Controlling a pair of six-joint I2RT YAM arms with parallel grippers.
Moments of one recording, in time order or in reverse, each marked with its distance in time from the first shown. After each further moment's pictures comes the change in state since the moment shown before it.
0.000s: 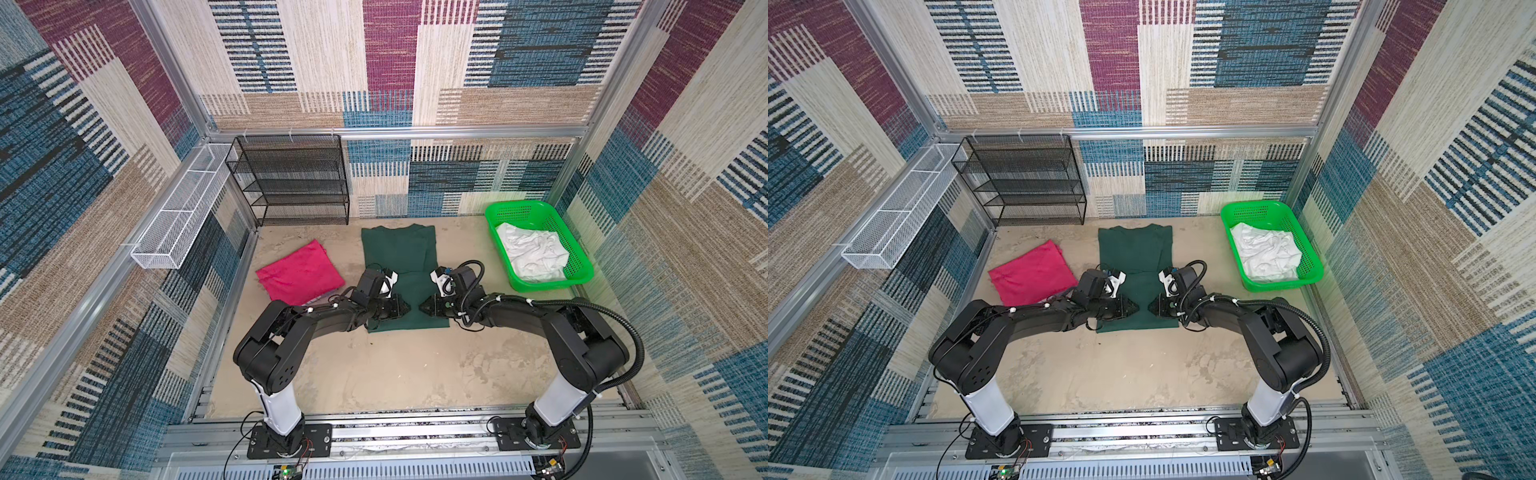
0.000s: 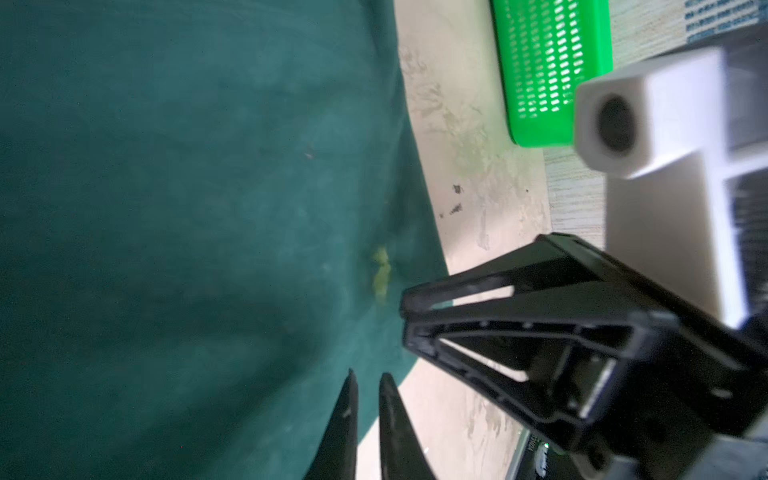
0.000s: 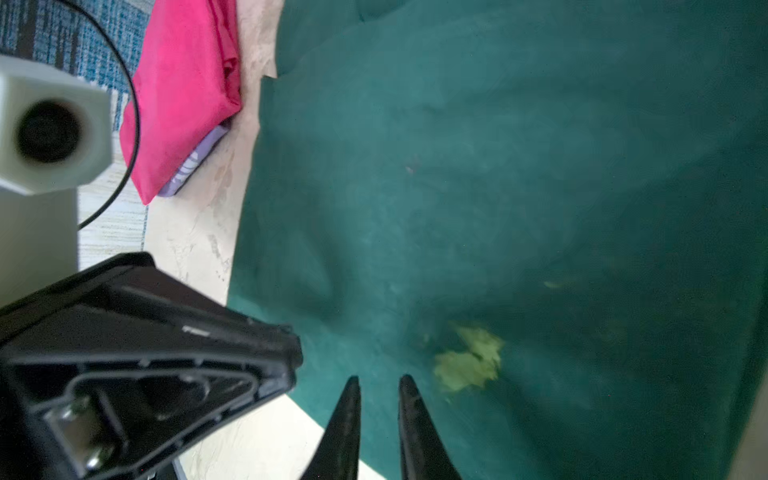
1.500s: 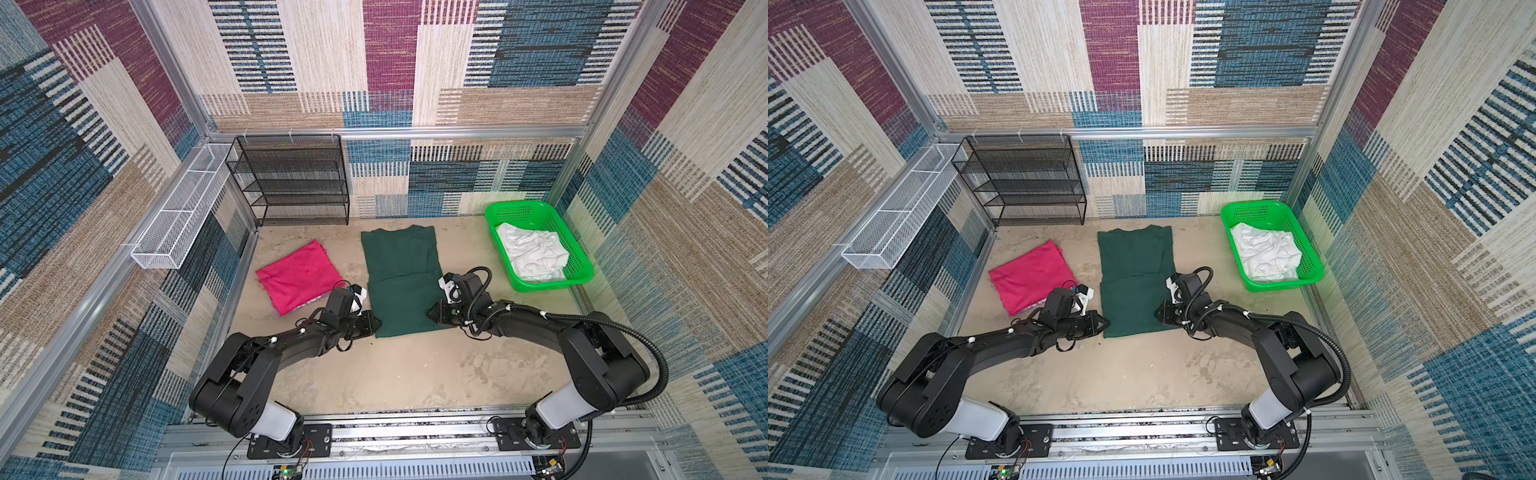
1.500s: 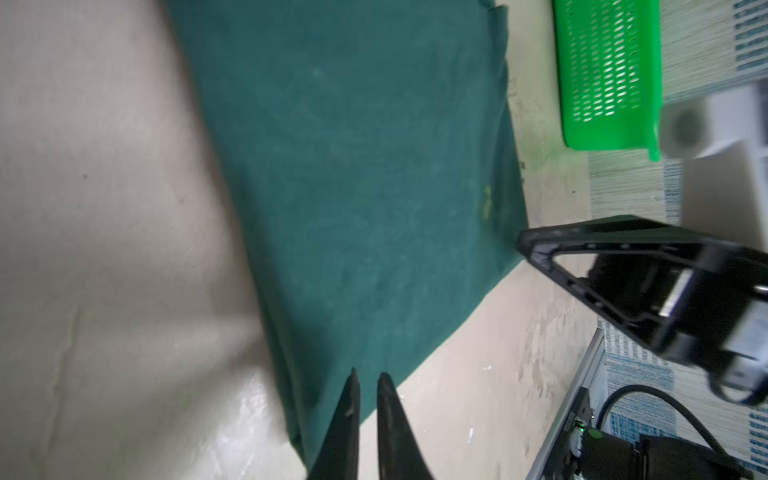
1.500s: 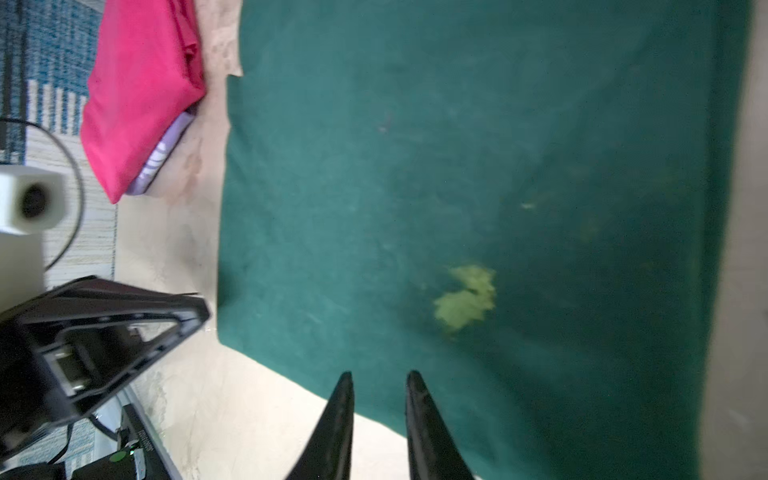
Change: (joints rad) left arm 0.142 -0.288 -0.329 -0.050 -0.044 0.057; right arm 0.042 -0.121 -0.038 -0.077 0.083 0.025
